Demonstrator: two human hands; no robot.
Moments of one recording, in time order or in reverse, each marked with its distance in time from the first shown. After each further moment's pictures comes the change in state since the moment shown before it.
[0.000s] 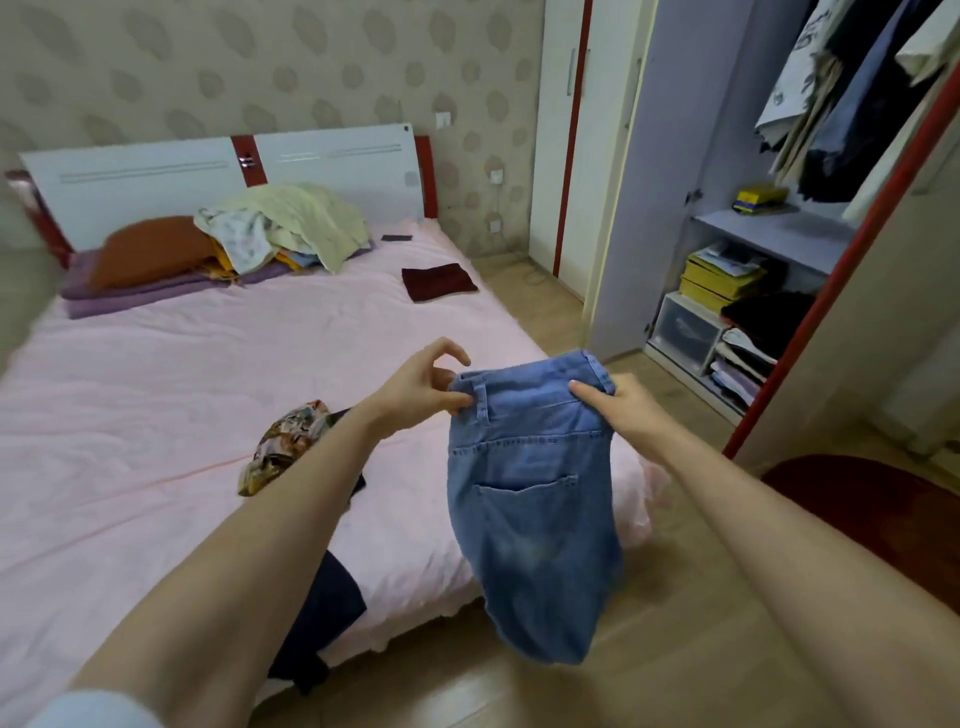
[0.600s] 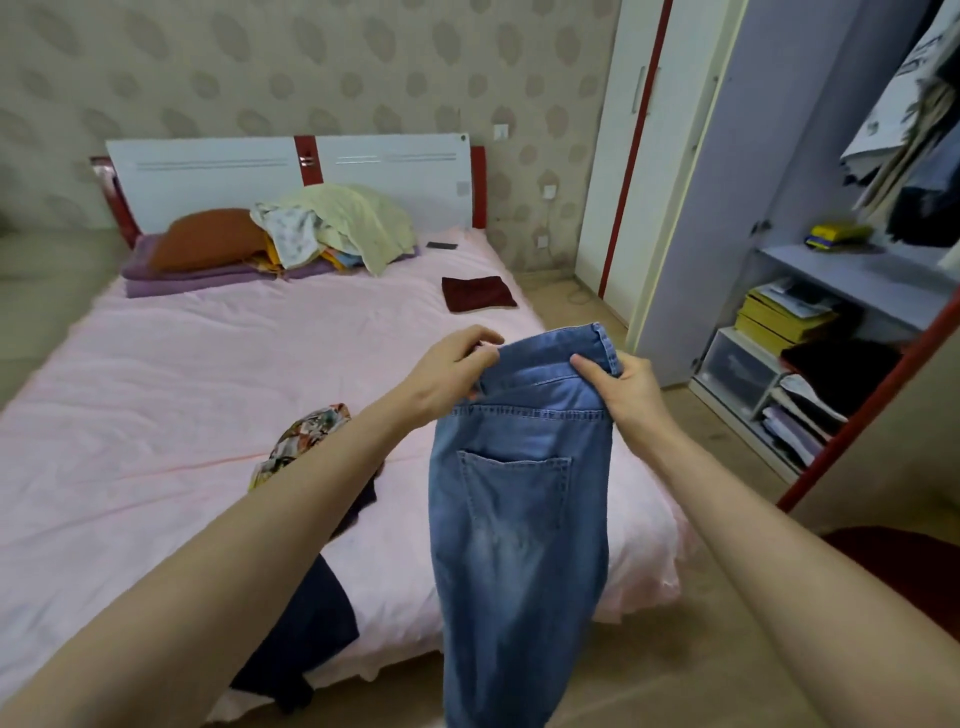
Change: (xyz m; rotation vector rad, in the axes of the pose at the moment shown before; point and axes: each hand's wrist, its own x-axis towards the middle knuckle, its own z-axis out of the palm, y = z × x) left_hand 0.055 0.014 -0.004 0.167 0.290 0.059; right_hand 0.082 -0.023 0.019 0.085 0.099 -0.216
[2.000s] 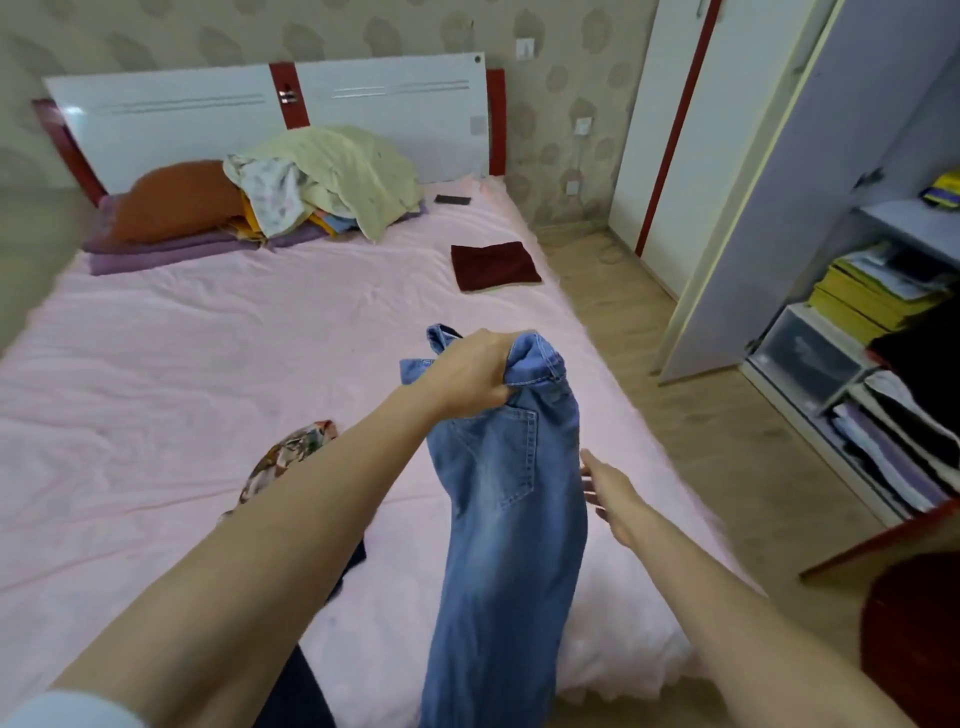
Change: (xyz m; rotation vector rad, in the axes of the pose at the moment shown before) left_hand 0.256 -0.107 -0.004 0.570 -0.164 0.199; right_hand 0.207 0.211 0.041 -0.097 -0.068 0.893
